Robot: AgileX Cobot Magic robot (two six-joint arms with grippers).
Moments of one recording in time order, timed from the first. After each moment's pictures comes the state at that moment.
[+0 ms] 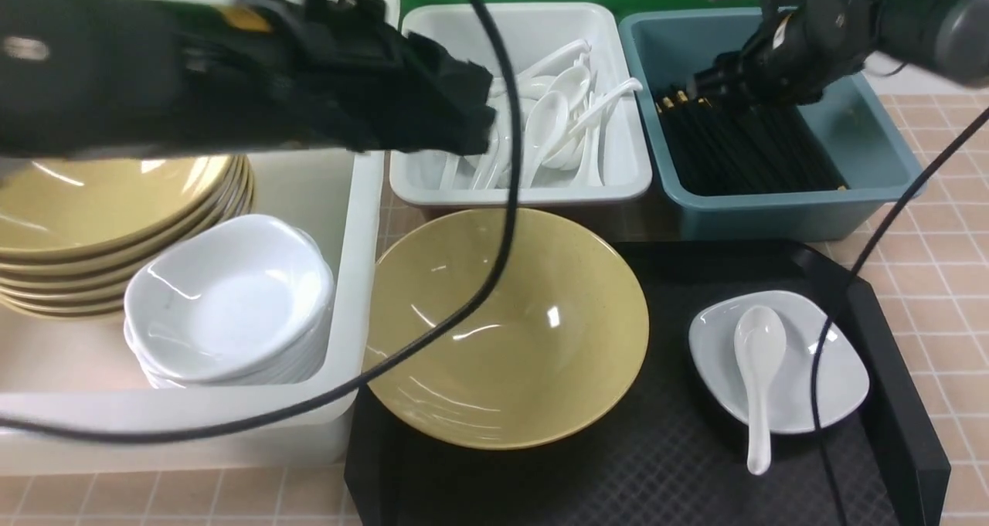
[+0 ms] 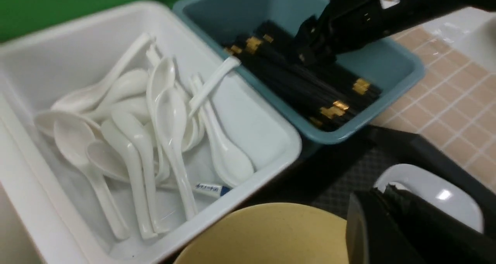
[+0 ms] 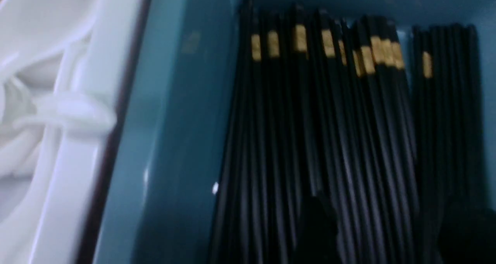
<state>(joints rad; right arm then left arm) 0.20 2.06 -1.80 -0.19 0.72 0.15 -0.50 1.24 -1.11 -0.54 0.46 0.52</state>
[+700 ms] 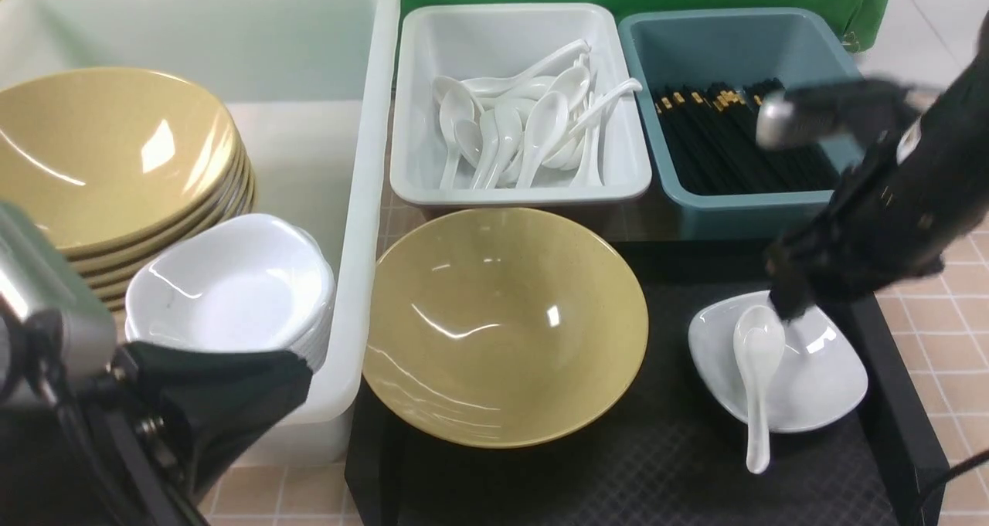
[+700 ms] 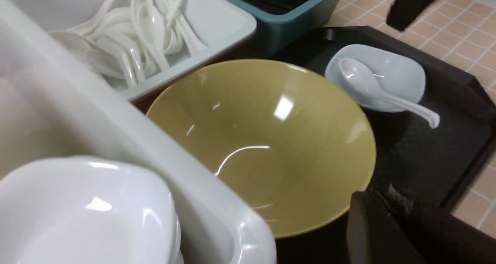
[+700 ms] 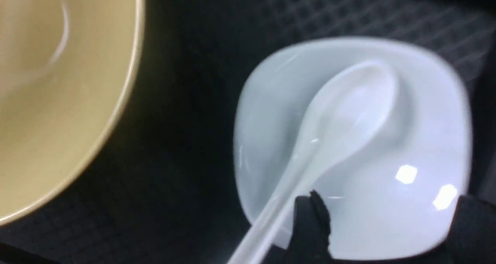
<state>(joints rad) 0.29 1.57 -1.14 0.10 0.98 0.01 -0.50 0.59 -0.51 -0.48 0.48 0.53</state>
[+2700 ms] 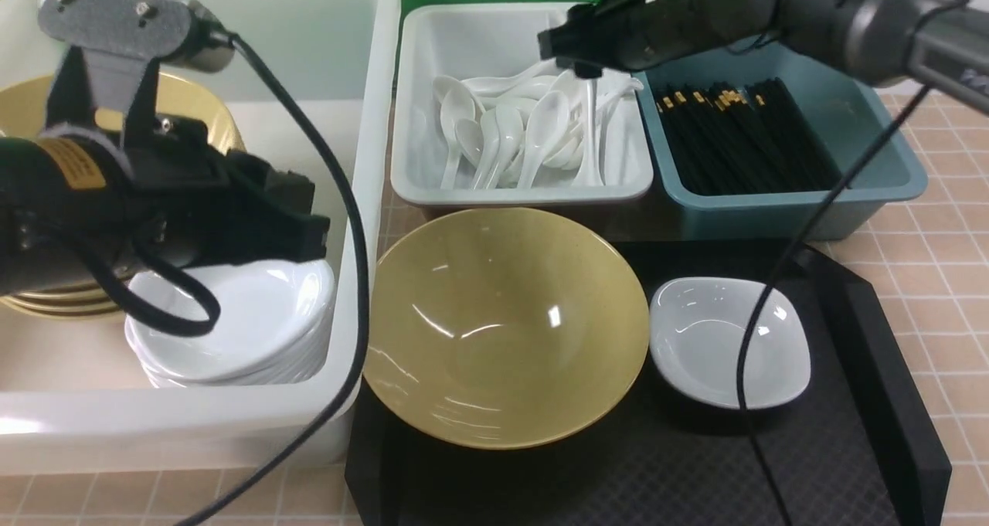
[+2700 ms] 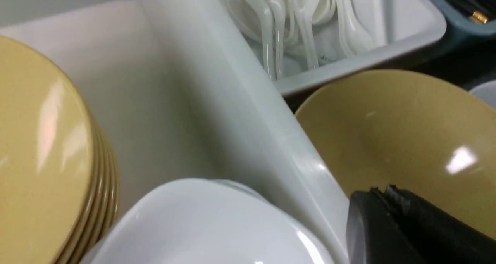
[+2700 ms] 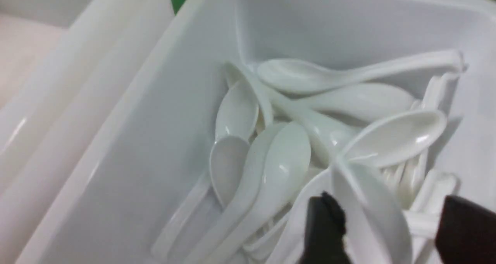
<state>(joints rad) 0.38 2.13 -1.94 0.19 0.57 -0.04 -0.37 1.08 -0.87 -0.15 0.53 0.13</state>
